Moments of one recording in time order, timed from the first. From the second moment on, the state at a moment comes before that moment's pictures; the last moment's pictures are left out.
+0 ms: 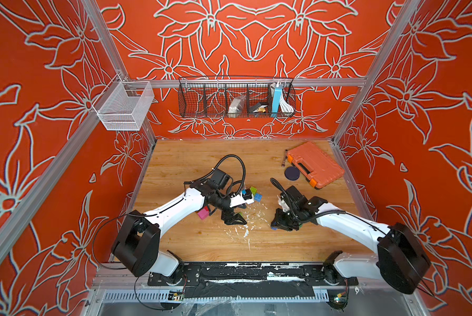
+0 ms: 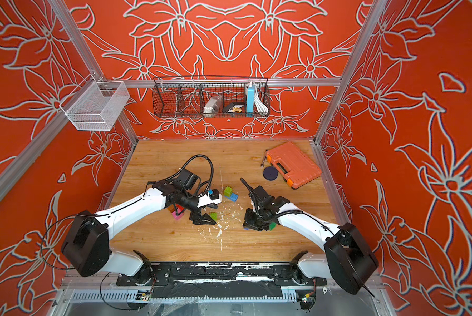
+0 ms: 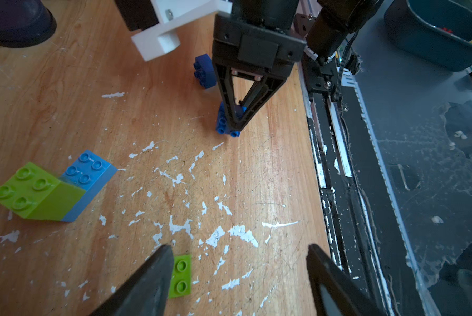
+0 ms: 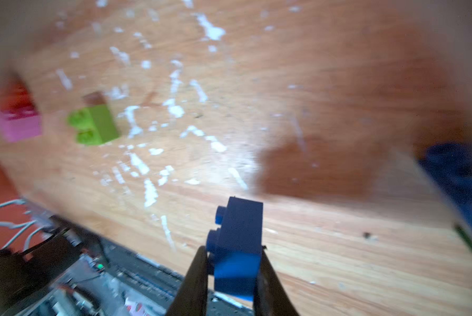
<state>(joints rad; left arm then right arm) -0.52 1.44 0.96 -0.64 0.81 0.75 0.67 1.27 0.71 -0.58 -0.41 0.83</state>
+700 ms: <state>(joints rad) -0.52 1.43 0.86 -0.44 0.85 0.64 0.75 1.35 0.71 -0.09 -0.75 1.09</state>
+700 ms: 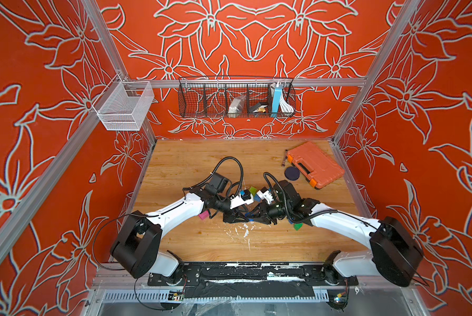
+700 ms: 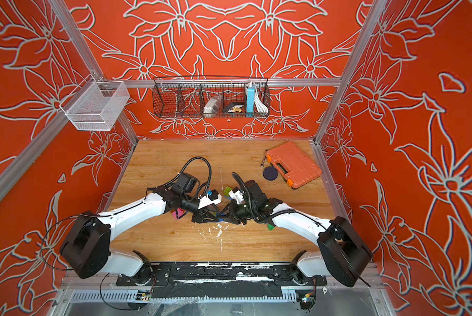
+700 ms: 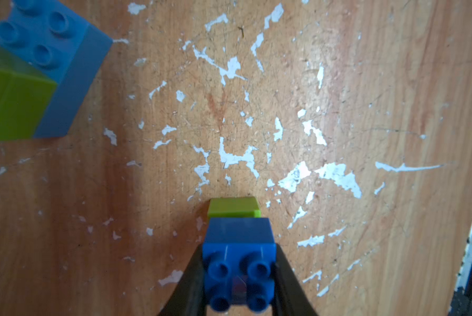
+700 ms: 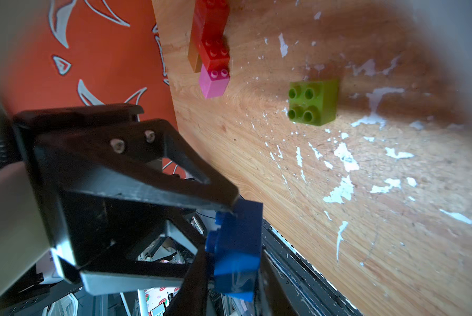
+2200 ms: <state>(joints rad) -0.62 1.64 1.10 -0.83 0.30 0.75 0.69 1.12 0.74 -0.82 -0.01 0.70</state>
